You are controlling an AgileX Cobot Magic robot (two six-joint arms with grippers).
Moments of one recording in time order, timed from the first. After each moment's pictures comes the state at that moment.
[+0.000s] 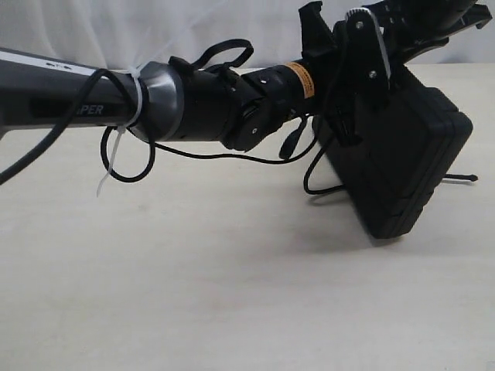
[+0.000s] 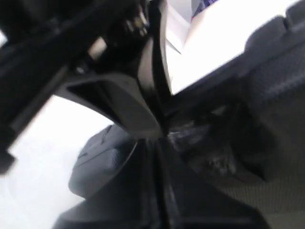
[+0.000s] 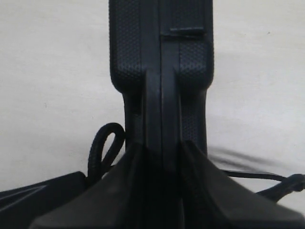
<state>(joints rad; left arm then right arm) -0.81 2.12 -1.48 0.09 -0.35 0.72 0.11 1.88 -1.77 0.12 1.15 -0.07</state>
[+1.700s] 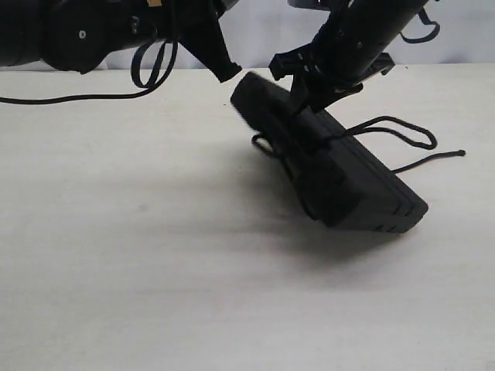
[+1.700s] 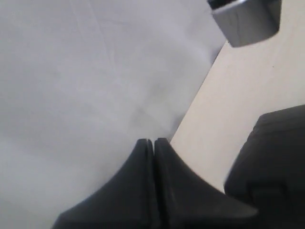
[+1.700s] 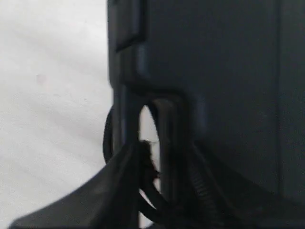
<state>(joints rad) -0.57 1.70 -1.20 -0.01 -0.12 0.67 0.31 1.89 -1.65 0.28 1.10 -0.11</state>
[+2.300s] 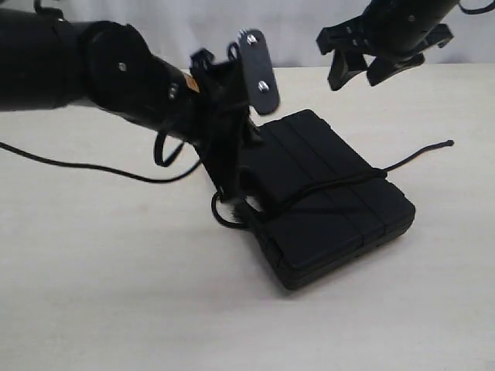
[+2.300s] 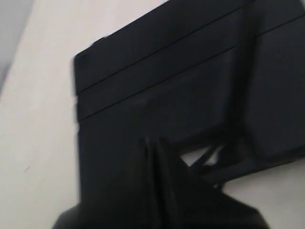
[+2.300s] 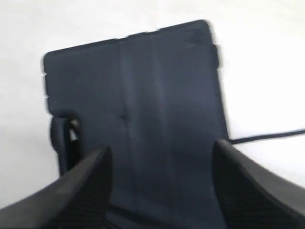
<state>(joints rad) -0.70 1.72 -1.14 -0.38 0.35 1.09 0.22 1.81 -1.65 0.15 1.11 -0.06</state>
